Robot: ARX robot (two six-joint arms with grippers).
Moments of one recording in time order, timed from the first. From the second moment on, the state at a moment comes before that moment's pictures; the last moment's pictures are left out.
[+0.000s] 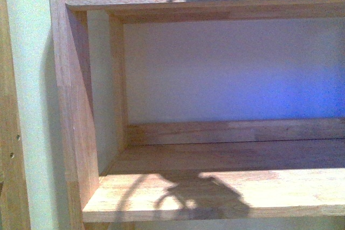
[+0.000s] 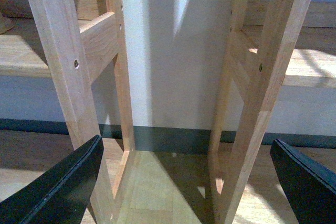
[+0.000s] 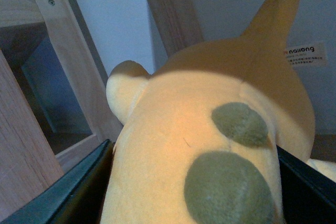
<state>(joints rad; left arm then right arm) 0.00 0.00 0.01 0.00 0.00 0.00 0.26 1.97 2.32 0.03 -0.13 0.40</state>
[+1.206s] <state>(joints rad) 0.00 0.00 0.01 0.00 0.00 0.00 0.11 1.03 1.17 0.37 -0.06 0.08</state>
